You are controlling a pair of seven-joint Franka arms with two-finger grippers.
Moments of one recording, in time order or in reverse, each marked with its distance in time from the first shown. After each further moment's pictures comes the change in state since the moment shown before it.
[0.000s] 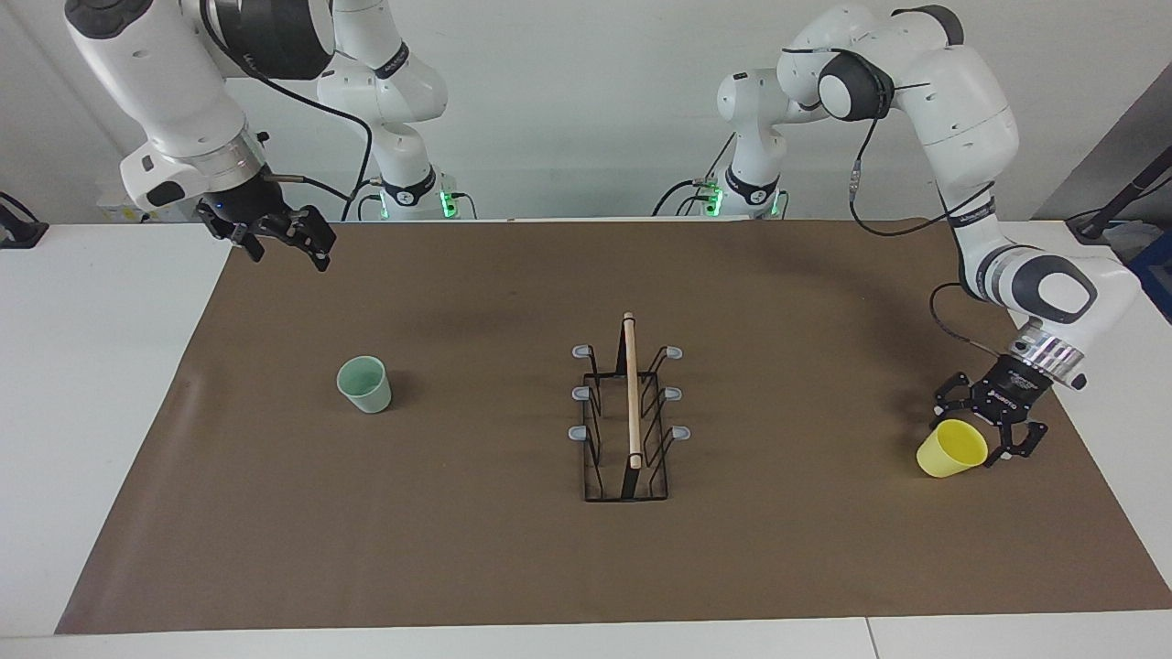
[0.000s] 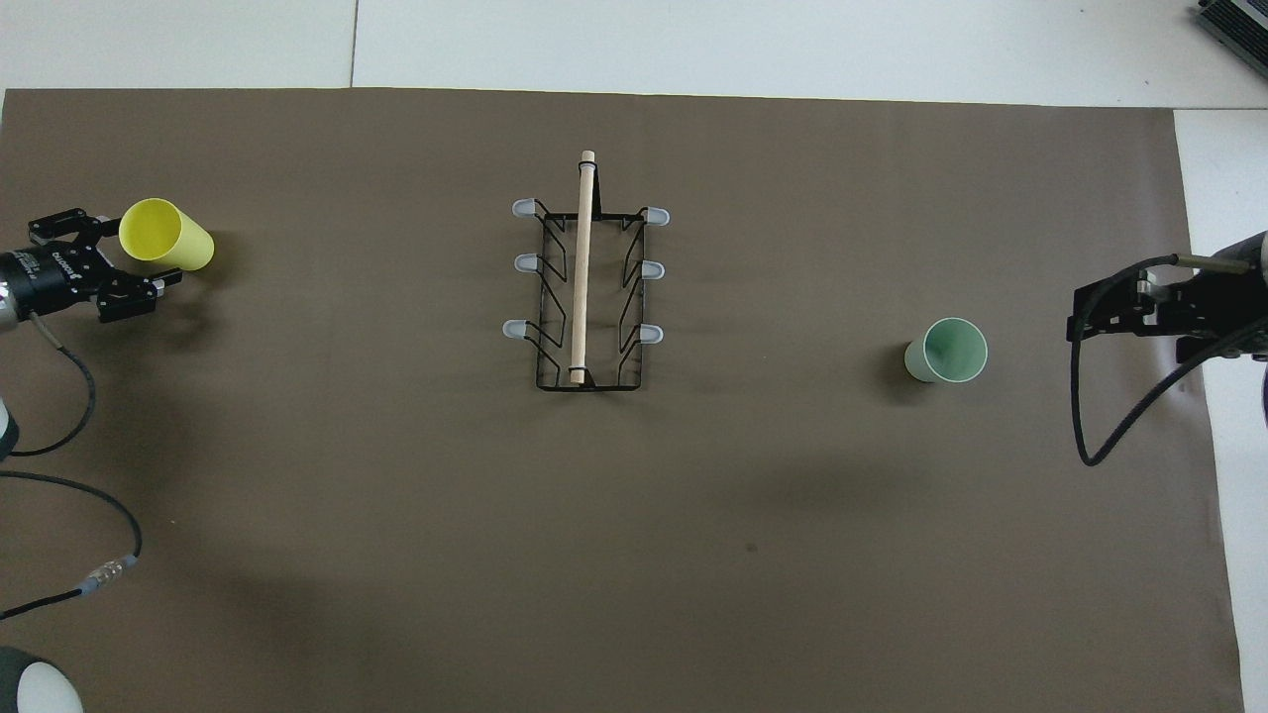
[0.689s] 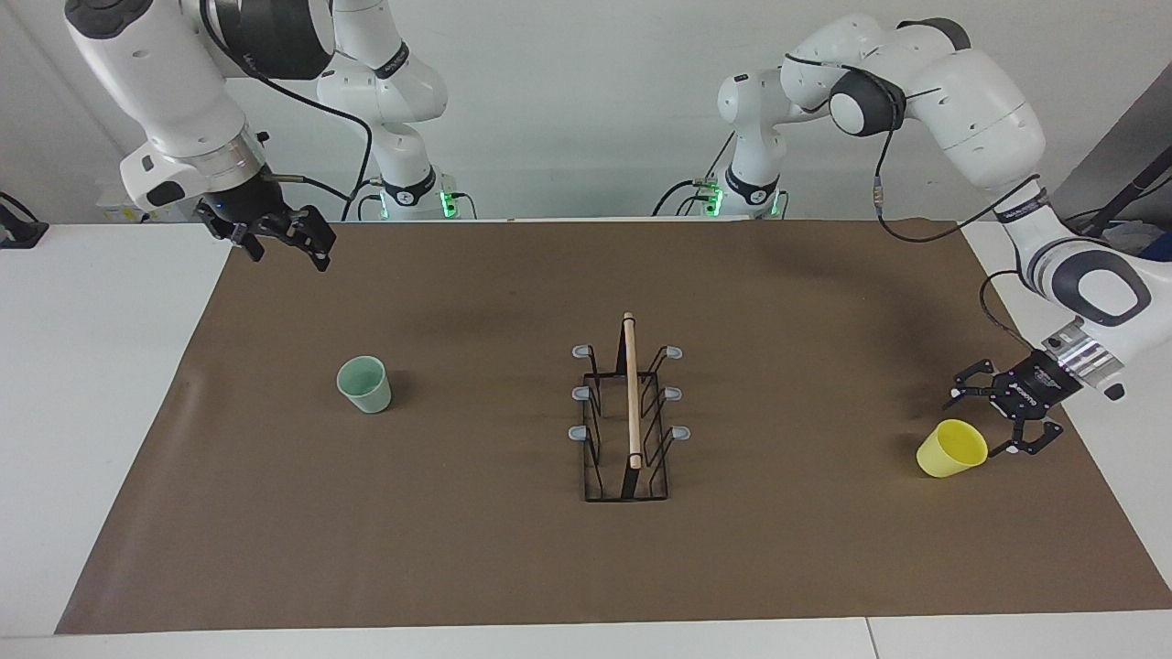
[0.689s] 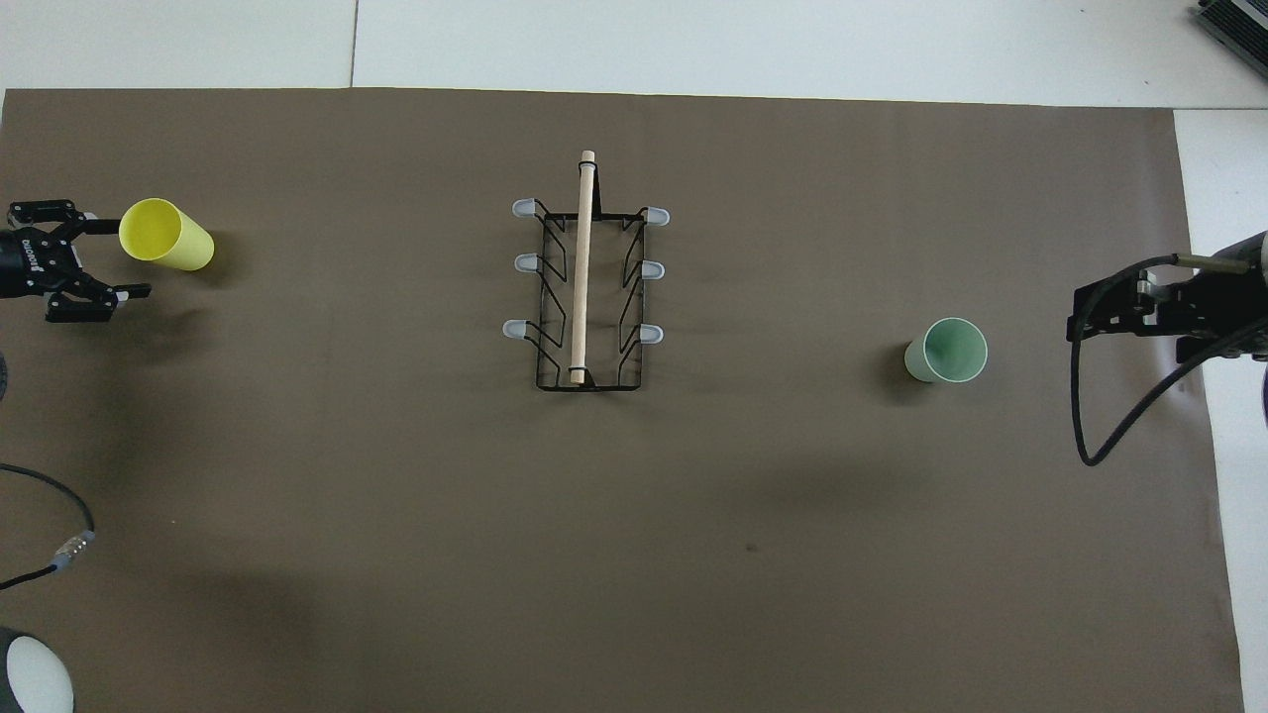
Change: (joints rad) left arm 0.077 0.054 0.004 0.211 0.274 -0.256 -0.037; right arm 0.000 0.000 0.000 0.000 0.000 0.000 0.000
